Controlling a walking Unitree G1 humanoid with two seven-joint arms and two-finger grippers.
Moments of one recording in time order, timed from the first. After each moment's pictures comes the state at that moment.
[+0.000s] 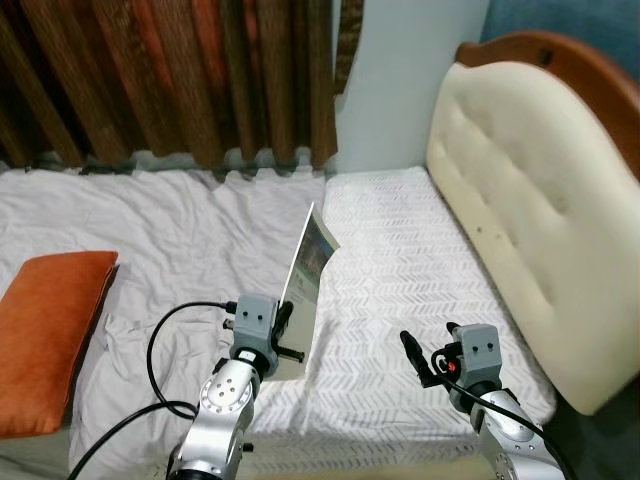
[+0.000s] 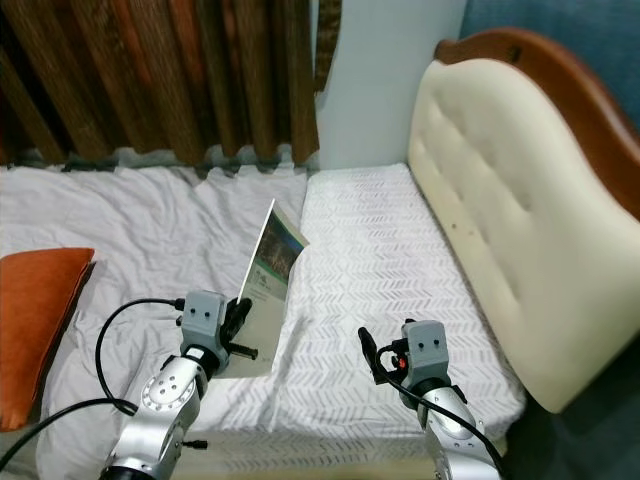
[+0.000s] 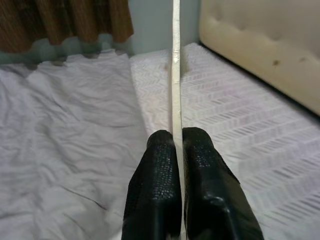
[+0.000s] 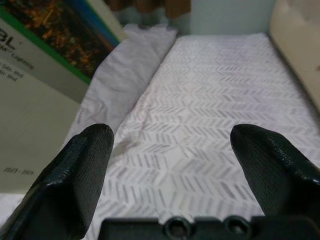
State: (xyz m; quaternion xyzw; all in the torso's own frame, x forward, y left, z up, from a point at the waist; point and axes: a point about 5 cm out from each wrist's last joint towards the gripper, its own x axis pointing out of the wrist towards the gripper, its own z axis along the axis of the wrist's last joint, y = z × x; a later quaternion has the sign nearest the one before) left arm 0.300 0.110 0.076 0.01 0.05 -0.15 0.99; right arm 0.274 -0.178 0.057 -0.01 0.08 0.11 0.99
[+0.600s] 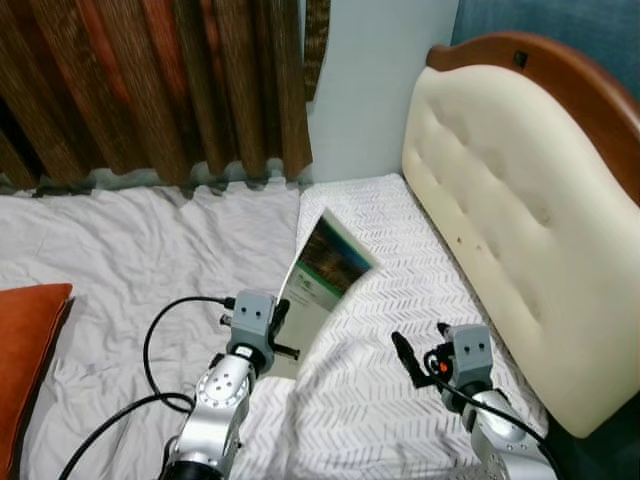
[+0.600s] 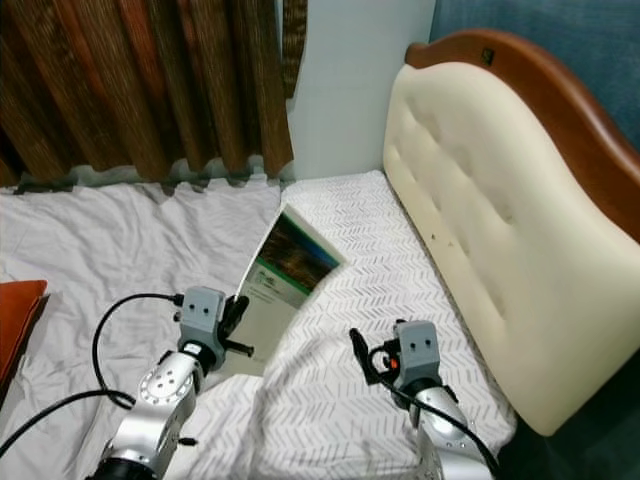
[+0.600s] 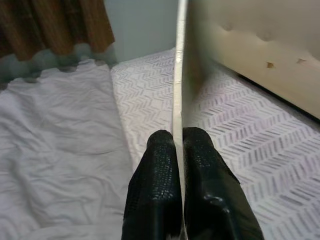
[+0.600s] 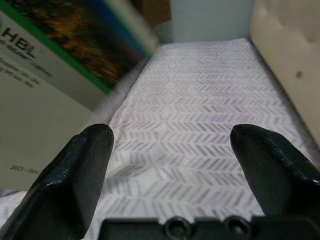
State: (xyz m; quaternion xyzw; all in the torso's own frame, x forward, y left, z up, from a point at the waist) left arm 0.304 0.110 0.072 0.02 0.06 -0.16 0.99; right arm 0.272 -0.175 0.055 -0.01 0.09 0.11 0.99
